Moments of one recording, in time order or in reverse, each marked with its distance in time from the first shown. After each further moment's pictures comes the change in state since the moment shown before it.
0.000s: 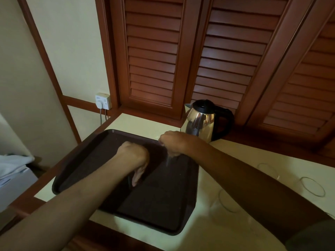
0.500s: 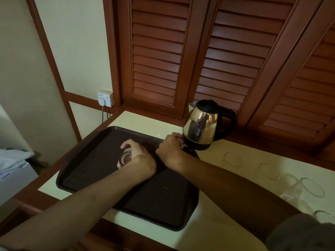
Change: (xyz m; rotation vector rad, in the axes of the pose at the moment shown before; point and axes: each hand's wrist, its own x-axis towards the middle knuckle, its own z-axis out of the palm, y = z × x) left_hand 0.017 0.021 0.034 0.434 0.092 -0.097; right_hand 0.011 -0.058 0.020 -0.875 -0.240 0.069
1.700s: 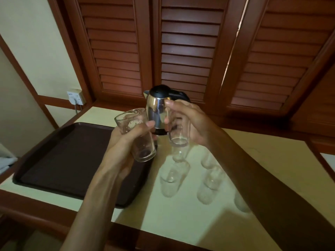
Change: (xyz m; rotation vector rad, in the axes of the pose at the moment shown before) left_hand -0.139 0.061 -0.080 -2.698 0.500 0.570; right_hand -0.157 0.126 0.156 2.617 0.517 -0.223
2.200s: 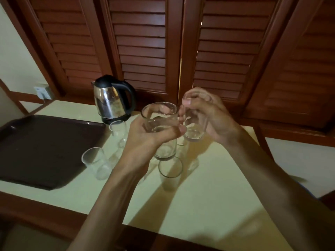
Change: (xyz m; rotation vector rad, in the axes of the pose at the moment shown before) left_hand -0.063 -0.079 0.248 0.152 -0.125 0.186; right_hand -0.156 -0.030 -0.210 0.024 0.036 -0.262
